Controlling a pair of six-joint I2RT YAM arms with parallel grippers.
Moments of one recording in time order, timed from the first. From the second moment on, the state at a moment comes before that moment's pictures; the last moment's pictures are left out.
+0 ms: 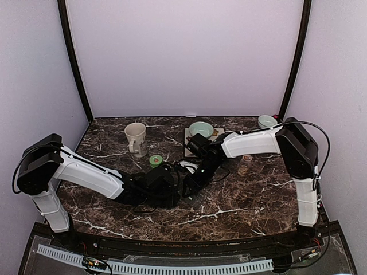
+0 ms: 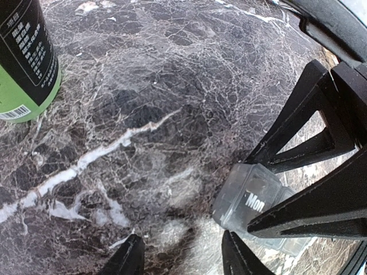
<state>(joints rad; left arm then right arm) -1.10 1.74 0.83 -0.01 -0.22 -0.90 0.88 2.10 1.47 -0.67 -0.52 0.09</state>
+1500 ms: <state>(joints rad) -1.10 1.75 0.84 -0.02 -0.22 -0.87 0.87 2.14 1.53 -0.73 -0.53 0.11</state>
